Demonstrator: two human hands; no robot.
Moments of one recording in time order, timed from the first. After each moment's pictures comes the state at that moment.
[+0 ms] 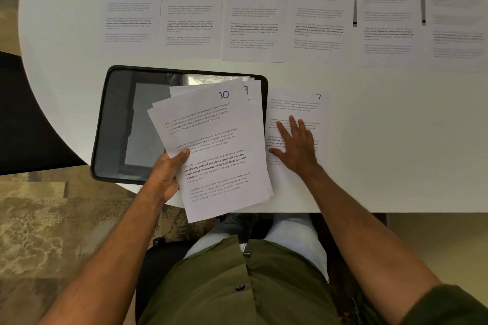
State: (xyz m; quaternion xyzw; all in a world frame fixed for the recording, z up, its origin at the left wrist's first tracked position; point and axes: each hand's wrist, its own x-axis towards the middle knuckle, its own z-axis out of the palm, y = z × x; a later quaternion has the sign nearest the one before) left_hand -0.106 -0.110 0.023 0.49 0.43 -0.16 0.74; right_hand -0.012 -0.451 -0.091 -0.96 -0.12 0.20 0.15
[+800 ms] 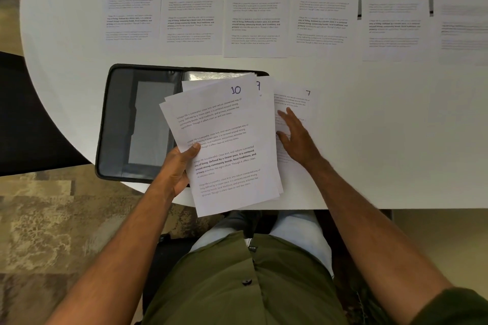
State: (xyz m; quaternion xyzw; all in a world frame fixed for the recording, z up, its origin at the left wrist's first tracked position) left_hand -0.095 -0.123 0.022 0.50 0.43 -0.19 0.73; right_hand 0.000 -0.441 -0.066 -0.87 -0.07 0.19 0.45
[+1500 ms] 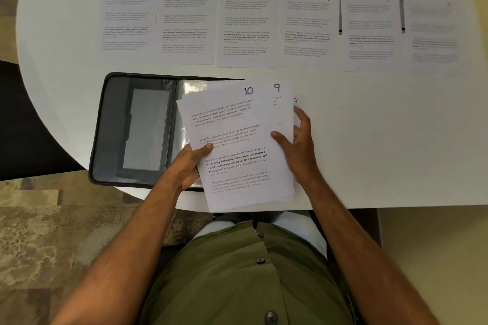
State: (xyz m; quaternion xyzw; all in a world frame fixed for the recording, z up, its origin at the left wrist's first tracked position) left_hand -0.077 -0.153 0.039 0.47 0.36 -0.24 0.77; right_hand -0.035 -0.423 0.066 -0.72 0.13 0.14 0.67
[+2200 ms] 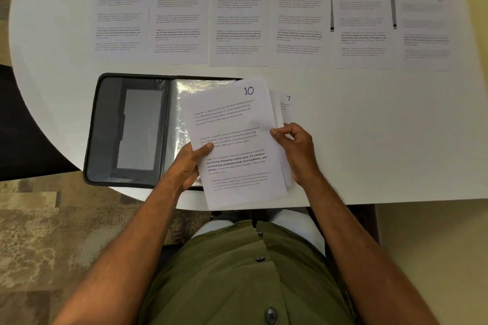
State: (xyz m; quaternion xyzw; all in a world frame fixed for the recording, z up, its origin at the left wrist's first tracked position) left_hand -0.079 -0.175 0.039 0.50 0.35 -0.22 0.76; right_hand -0.037 -0.440 0.068 -0.69 0.21 0.16 0.68
